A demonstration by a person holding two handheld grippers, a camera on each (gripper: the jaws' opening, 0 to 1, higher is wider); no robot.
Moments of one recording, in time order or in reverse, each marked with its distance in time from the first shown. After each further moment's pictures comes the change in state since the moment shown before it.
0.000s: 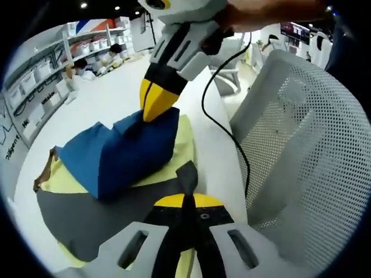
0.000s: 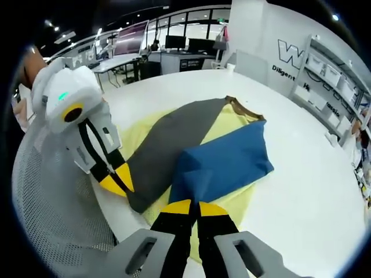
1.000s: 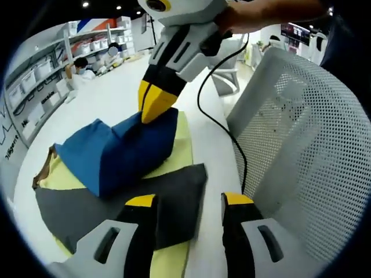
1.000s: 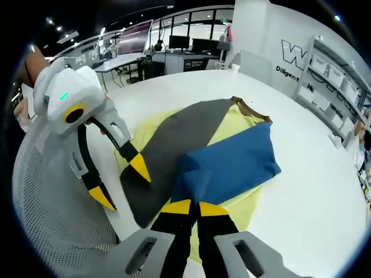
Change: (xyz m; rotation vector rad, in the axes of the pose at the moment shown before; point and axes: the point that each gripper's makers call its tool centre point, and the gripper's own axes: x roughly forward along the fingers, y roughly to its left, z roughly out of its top) left arm 0.010 -0.015 -0.012 0.049 0.028 -0.029; right arm 0.005 0.010 0.001 -0.007 -0.004 0.026
